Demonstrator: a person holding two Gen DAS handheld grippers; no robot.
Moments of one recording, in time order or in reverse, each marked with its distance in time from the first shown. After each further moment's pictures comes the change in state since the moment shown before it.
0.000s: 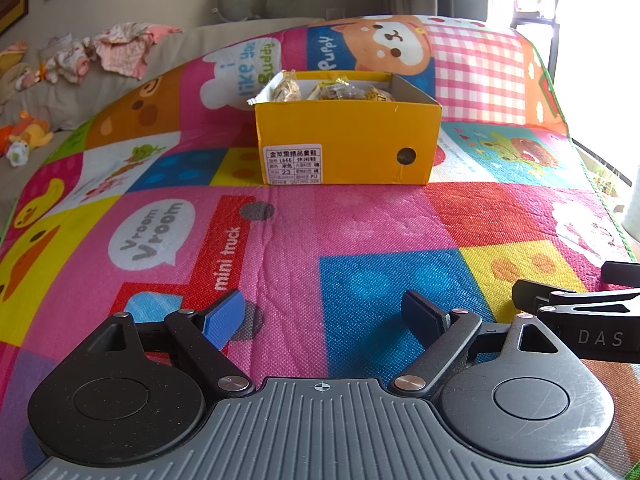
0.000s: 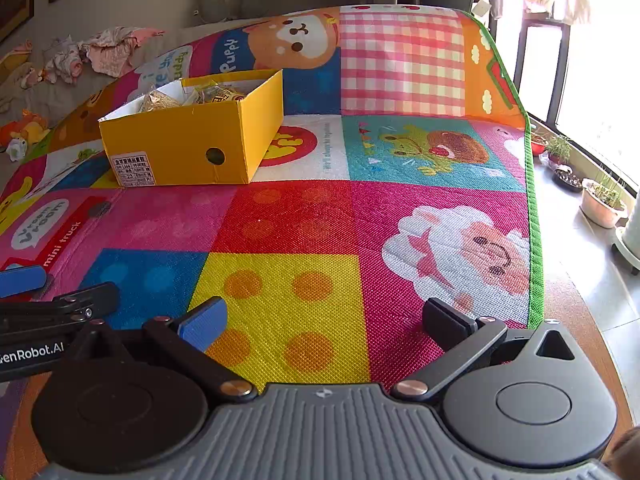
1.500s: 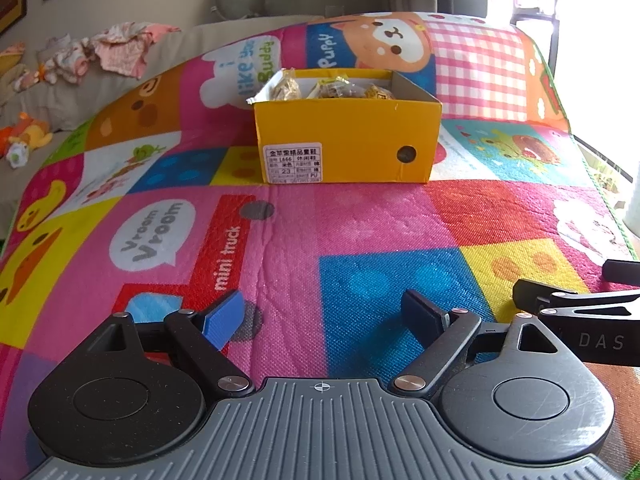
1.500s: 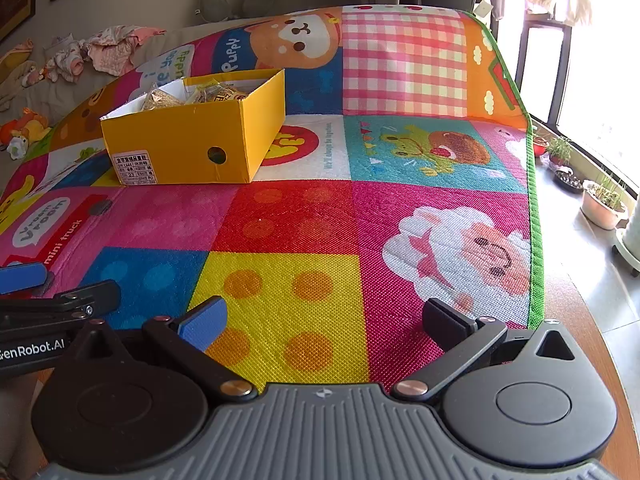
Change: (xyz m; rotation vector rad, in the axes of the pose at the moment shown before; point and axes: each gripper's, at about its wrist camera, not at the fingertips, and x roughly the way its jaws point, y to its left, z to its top) left arm 0.002 0.001 0.003 0.006 0.012 0.006; right arm 0.000 0.001 0.000 -0.006 0.000 0.001
